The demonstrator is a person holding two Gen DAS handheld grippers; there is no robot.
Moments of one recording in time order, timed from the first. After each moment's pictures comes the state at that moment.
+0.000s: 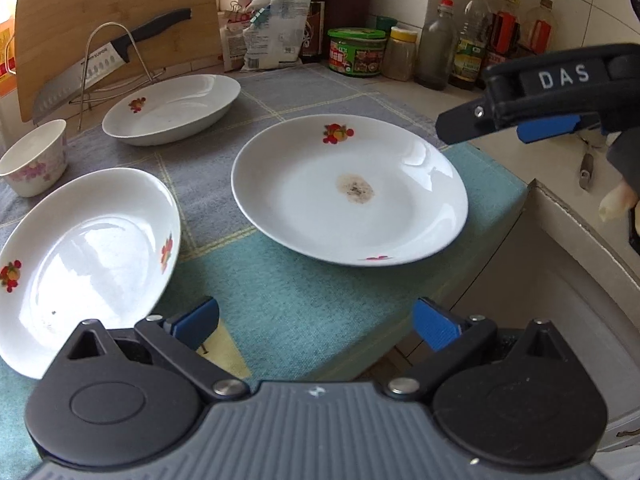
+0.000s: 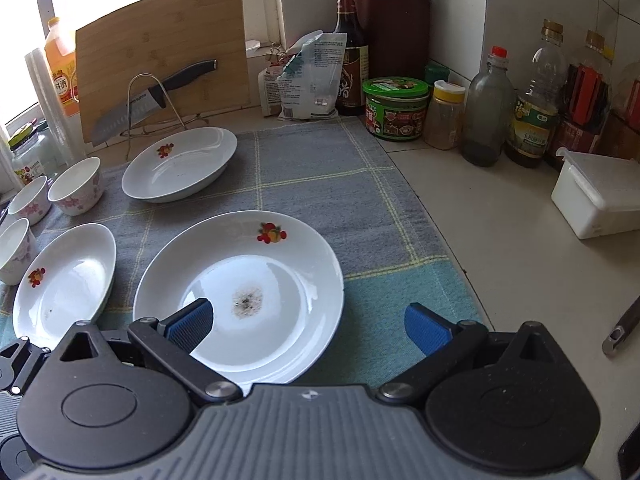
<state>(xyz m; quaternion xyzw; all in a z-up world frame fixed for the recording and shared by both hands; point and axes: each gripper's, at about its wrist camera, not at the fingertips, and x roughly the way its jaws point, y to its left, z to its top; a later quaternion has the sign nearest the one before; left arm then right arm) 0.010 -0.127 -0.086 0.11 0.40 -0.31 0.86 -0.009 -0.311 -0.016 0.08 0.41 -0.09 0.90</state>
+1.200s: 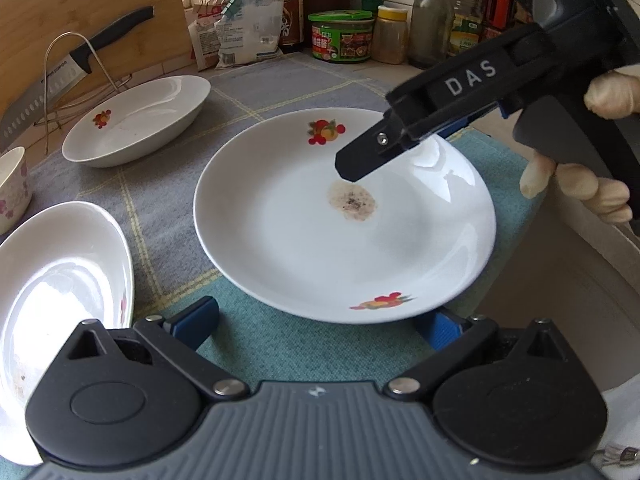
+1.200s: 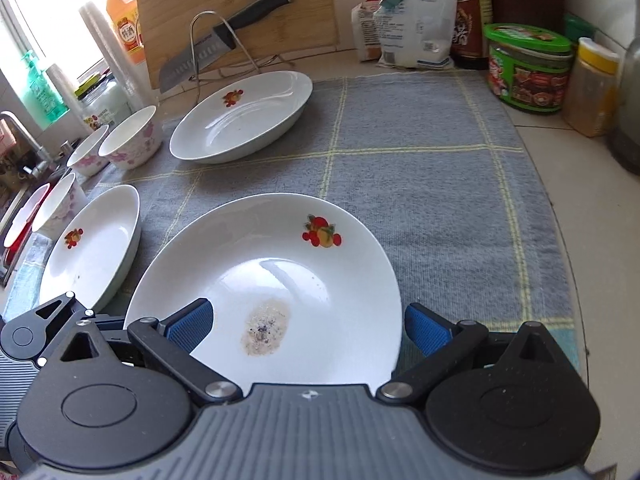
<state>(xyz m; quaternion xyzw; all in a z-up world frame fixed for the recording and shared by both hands) 0.042 -0.159 -0.102 0.15 0.39 -0.32 0.85 0.087 -0.344 -0.071 0.09 0.48 0.13 0.86</state>
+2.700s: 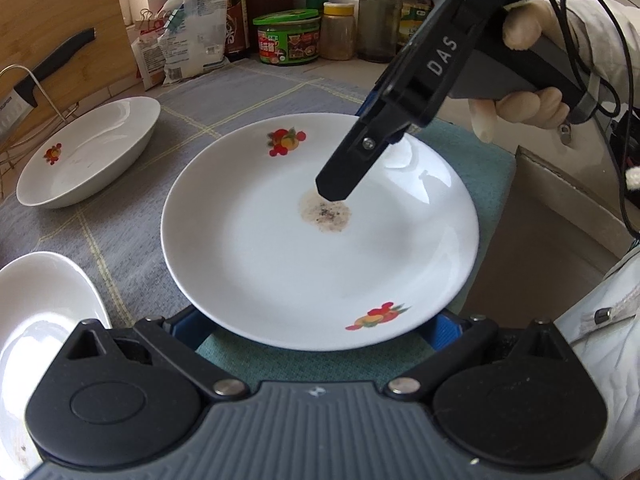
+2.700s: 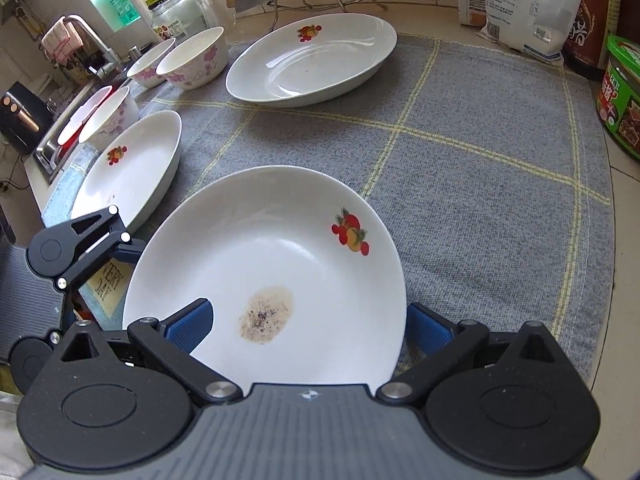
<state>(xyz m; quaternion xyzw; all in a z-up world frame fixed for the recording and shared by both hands) 0.056 -0.163 -0.106 0.19 0.38 -0.40 0.81 0.137 -0.352 -0.074 0.03 0.55 0.27 0.79</state>
